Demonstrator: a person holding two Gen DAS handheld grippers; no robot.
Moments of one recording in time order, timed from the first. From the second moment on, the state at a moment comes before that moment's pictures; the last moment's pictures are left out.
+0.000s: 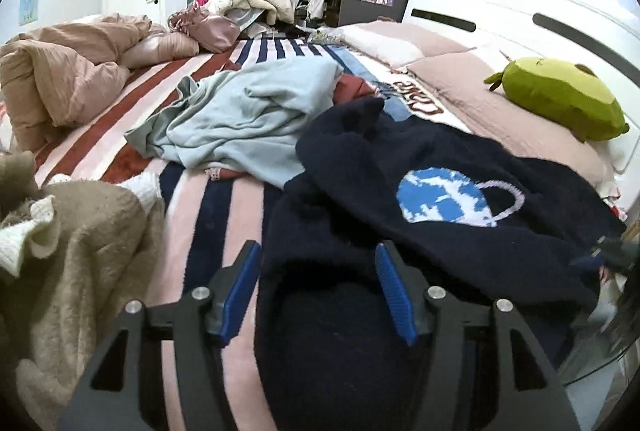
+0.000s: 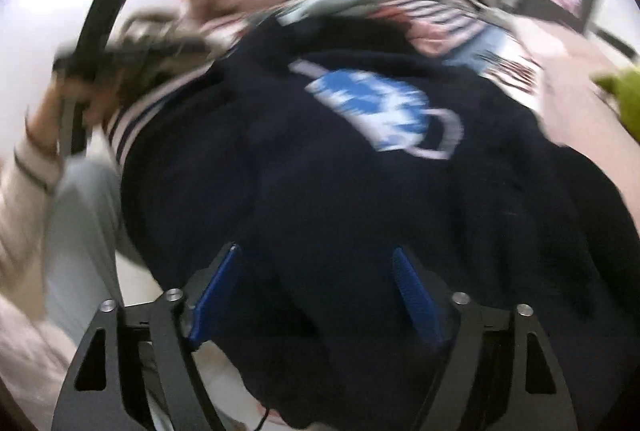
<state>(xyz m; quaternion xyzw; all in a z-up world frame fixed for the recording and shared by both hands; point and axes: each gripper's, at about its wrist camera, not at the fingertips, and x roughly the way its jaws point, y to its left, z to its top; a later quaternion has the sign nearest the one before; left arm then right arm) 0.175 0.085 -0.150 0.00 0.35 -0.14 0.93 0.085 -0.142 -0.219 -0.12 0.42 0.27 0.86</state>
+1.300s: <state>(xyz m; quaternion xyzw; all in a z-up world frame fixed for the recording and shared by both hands) 0.266 -0.012 -0.177 -0.01 0.39 -0.22 0.90 0.115 -0.269 -0.229 0.13 0.46 0.17 0.86</state>
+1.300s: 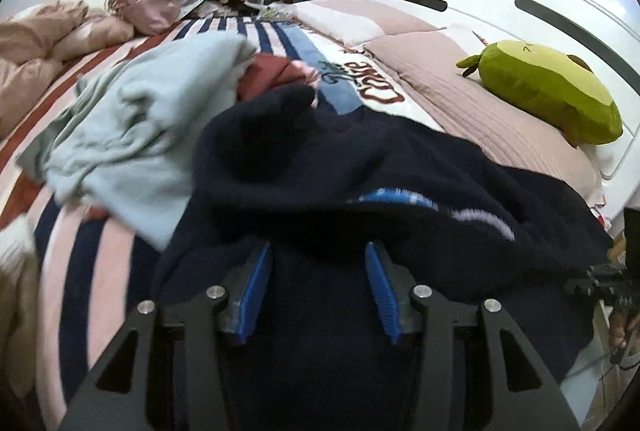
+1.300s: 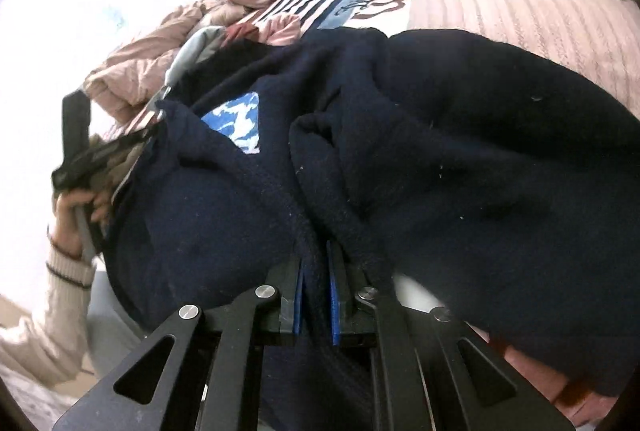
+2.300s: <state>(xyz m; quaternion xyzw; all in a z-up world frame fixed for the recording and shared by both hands) 0.128 0.014 -0.114 -0.03 0.31 -0.20 0.93 -0.001 -0.413 -0.252 0.41 0.29 -0.01 0.87</state>
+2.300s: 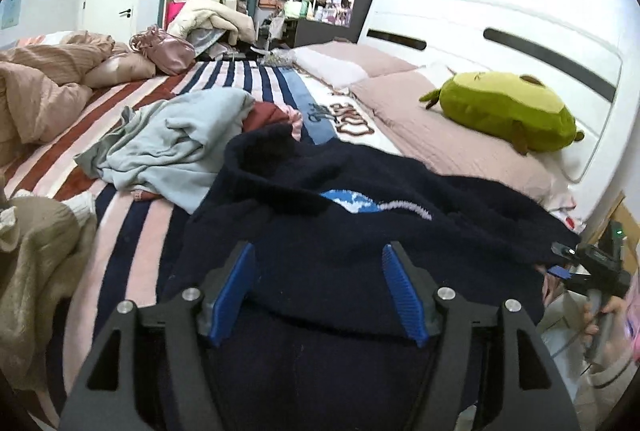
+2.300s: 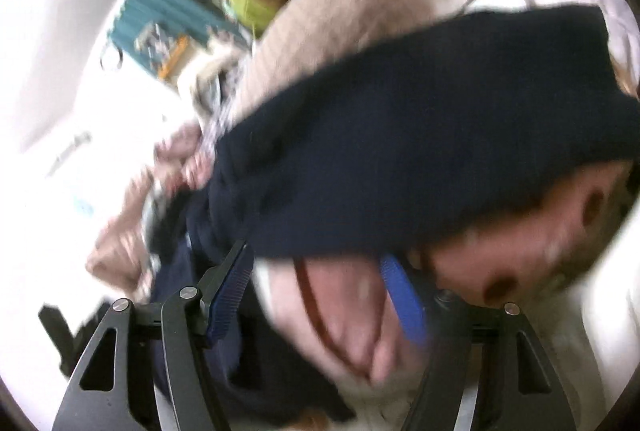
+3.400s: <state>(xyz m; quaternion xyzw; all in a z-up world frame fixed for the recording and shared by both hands) 0.094 0.115 -0.123 -0.06 0.27 -0.14 0.95 0.142 -0.048 -0.232 -0.02 0.43 0.31 0.85</state>
